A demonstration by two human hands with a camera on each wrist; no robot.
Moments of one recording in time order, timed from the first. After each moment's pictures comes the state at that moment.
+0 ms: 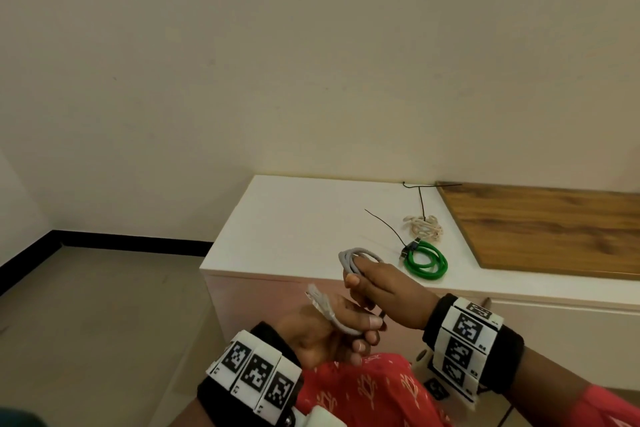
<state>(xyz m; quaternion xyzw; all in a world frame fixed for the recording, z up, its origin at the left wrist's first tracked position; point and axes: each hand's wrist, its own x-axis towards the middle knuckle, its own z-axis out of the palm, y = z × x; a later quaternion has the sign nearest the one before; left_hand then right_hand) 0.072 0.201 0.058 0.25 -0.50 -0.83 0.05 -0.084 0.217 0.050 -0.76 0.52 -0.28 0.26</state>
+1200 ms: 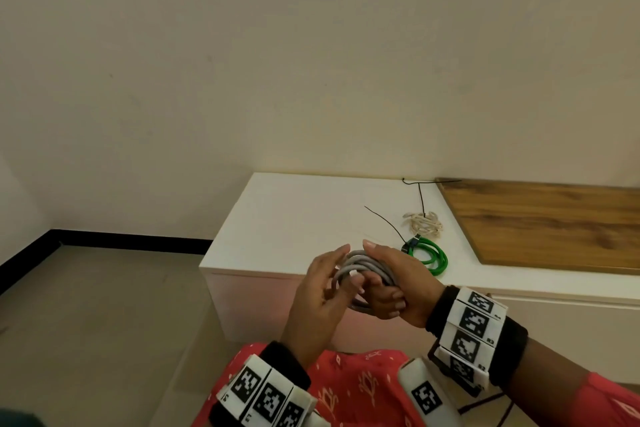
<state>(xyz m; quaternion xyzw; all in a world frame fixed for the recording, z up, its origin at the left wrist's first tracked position) 0.065 0.201 0.029 0.31 -0.69 -0.49 0.44 -0.077 0.227 0.075 -0.43 0.44 -0.43 0.66</state>
